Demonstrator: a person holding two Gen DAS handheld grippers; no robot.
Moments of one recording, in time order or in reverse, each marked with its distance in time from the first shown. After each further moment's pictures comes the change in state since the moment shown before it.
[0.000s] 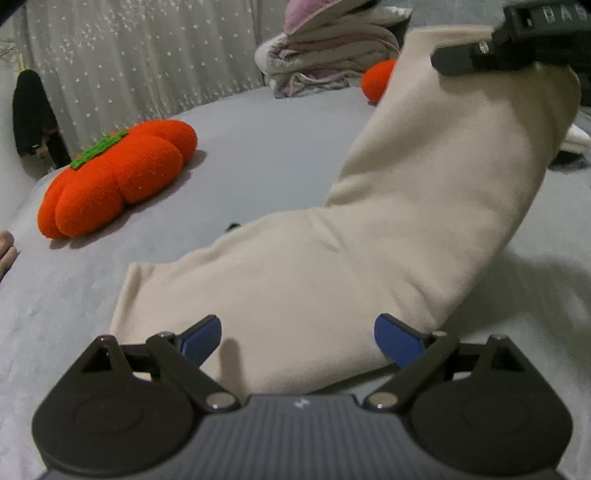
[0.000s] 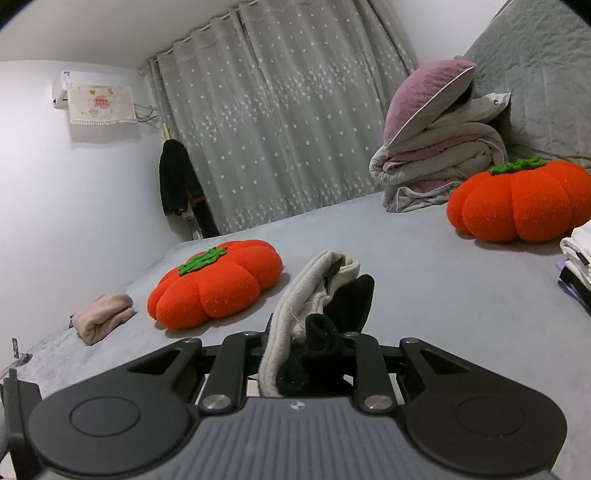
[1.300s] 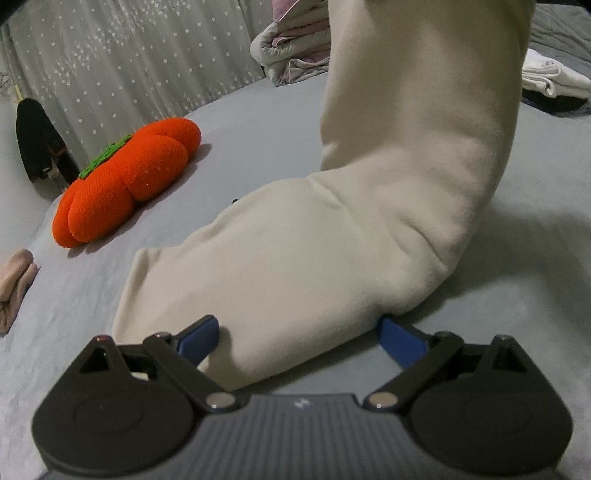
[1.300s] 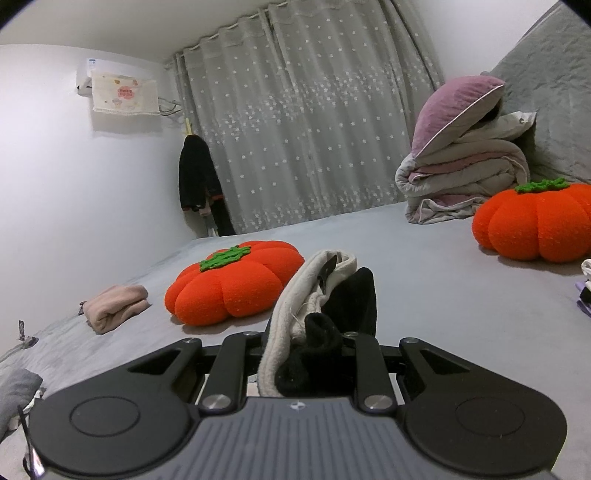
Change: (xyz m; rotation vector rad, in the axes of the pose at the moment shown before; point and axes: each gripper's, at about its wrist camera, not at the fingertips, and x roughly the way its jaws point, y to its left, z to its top) left arm 0.008 -0.016 -0.017 0.102 0.029 0.105; right arm 0.001 0.032 -0.003 -0.070 -0.015 0.043
